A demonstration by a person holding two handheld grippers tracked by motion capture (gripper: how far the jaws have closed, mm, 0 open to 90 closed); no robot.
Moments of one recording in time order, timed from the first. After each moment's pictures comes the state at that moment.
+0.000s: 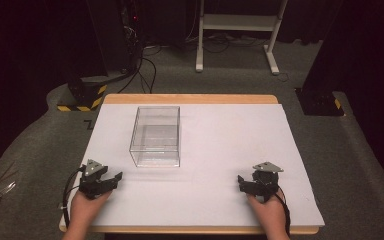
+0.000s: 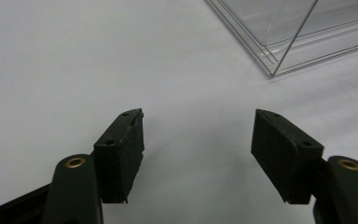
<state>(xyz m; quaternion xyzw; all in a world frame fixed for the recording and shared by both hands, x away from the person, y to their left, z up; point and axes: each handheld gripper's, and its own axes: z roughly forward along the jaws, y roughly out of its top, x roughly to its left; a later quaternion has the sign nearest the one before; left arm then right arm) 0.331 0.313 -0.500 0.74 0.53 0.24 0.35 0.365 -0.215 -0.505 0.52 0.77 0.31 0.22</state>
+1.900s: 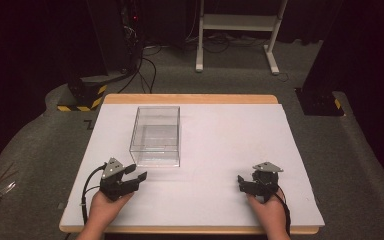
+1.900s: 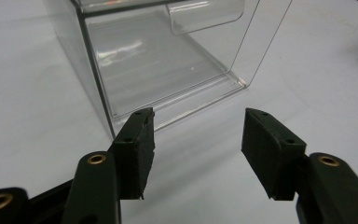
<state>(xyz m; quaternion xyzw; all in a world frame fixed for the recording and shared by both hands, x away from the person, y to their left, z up) 0.321 0.244 -0.465 0.75 0.45 0.19 0.44 0.364 -0.215 -0.504 0.52 0.77 0.31 0.22</state>
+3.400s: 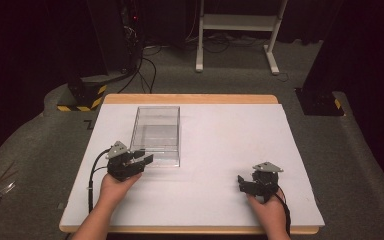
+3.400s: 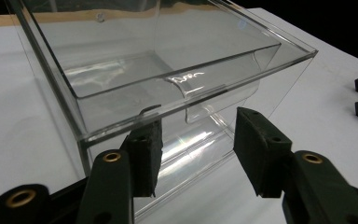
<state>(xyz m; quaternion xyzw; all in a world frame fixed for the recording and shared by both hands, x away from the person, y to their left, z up) 0.373 0.237 -0.459 0.73 0.44 0.17 0.50 0.364 -0.215 -0.505 0.52 0.77 0.31 0.22</state>
